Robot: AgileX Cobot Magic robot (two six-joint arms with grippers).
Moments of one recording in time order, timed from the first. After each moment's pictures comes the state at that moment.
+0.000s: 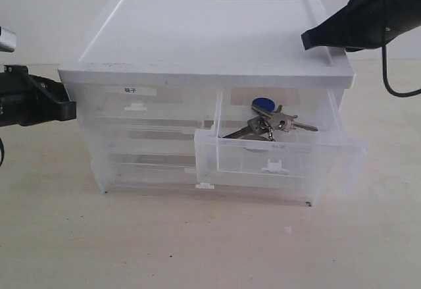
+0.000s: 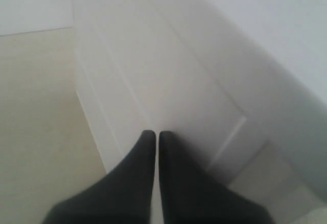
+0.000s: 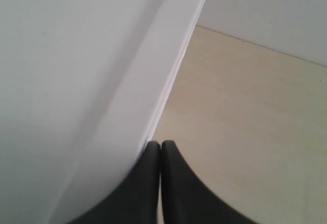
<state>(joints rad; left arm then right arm) 0.00 1.56 -0.64 1.12 -0.64 -0.92 0.30 1.57 -1.17 -0.05 0.41 -0.08</state>
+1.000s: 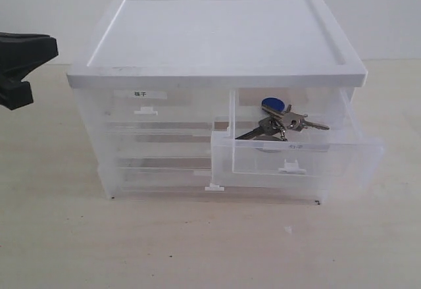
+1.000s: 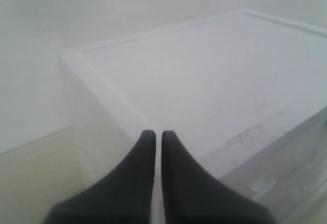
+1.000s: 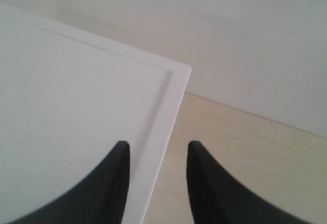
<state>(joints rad) 0.03 1.17 -0.55 1.15 -0.69 -0.88 0.35 1.24 -1.18 -0.17 0.52 0.03</state>
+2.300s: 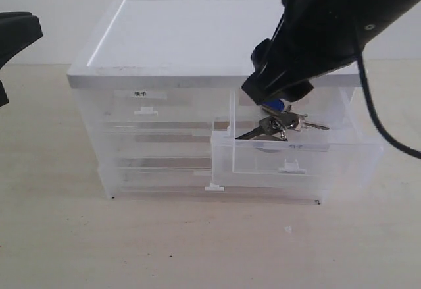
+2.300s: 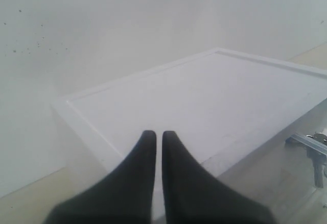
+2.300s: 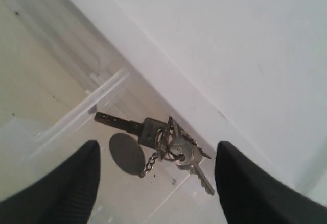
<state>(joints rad) 0.03 1.01 -0.50 1.15 -0.73 -0.88 0.76 1.35 -1.27 -0.22 0.97 -0.01</state>
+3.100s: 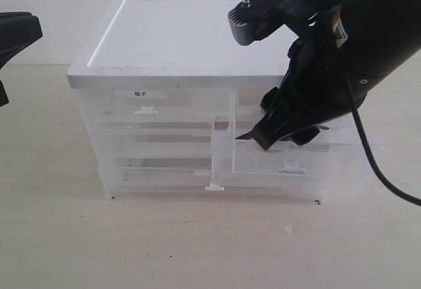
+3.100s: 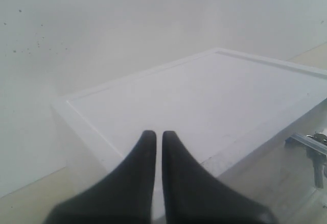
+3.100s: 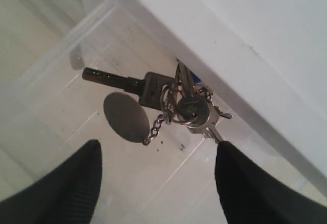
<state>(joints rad) 0.03 1.01 -0.50 1.15 -0.73 -0.88 0.77 1.38 -1.15 -0.25 0.96 0.09</state>
